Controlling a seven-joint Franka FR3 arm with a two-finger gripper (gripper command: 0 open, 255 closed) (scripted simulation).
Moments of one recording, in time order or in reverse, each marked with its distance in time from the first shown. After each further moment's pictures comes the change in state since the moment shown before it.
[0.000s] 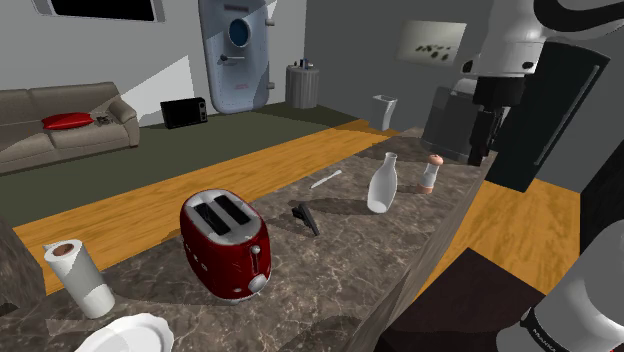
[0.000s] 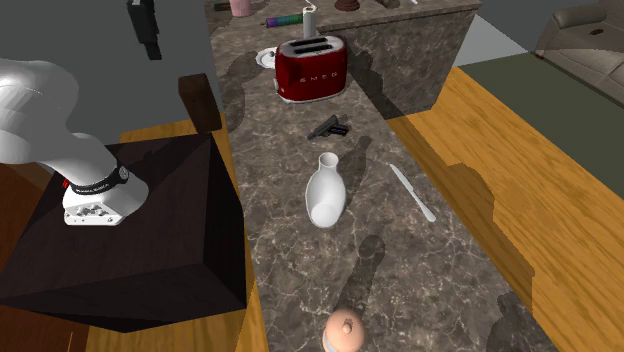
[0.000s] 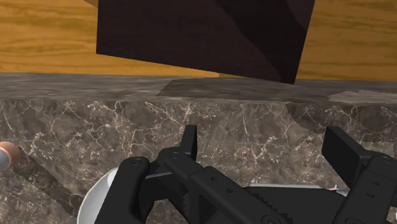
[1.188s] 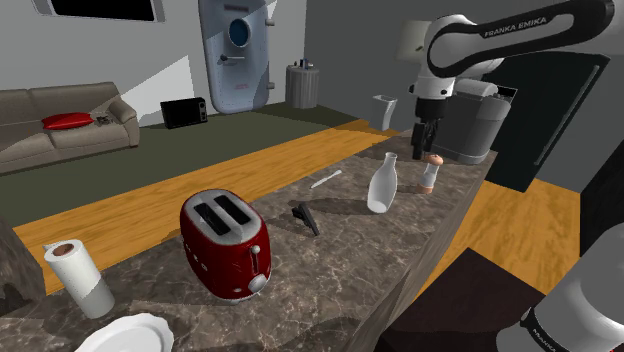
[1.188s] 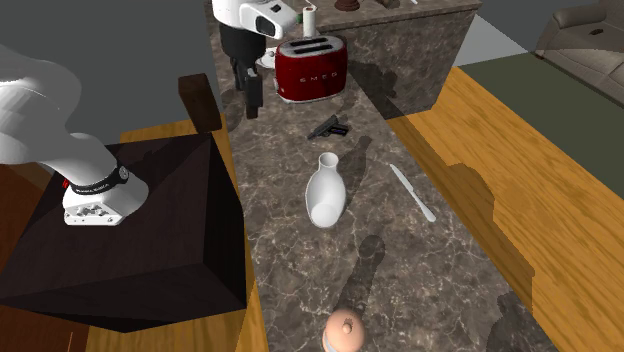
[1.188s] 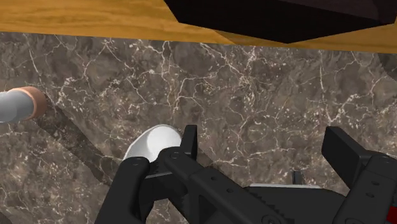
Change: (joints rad) arm -0.066 0.513 -0.109 0.192 -0.125 0.321 -0.186
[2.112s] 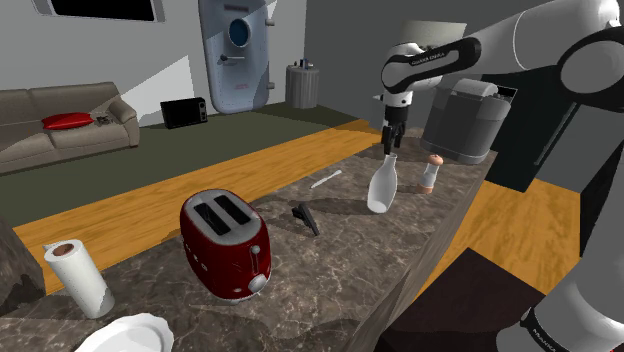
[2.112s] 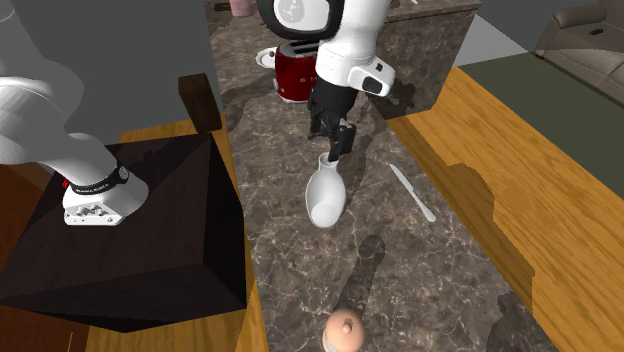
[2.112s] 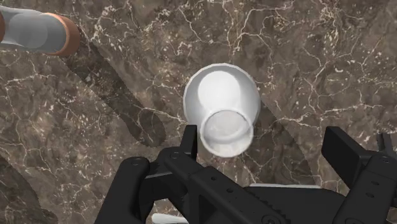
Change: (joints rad) arm -0.053 0.522 -0.049 0.461 -0.018 0.075 -0.122
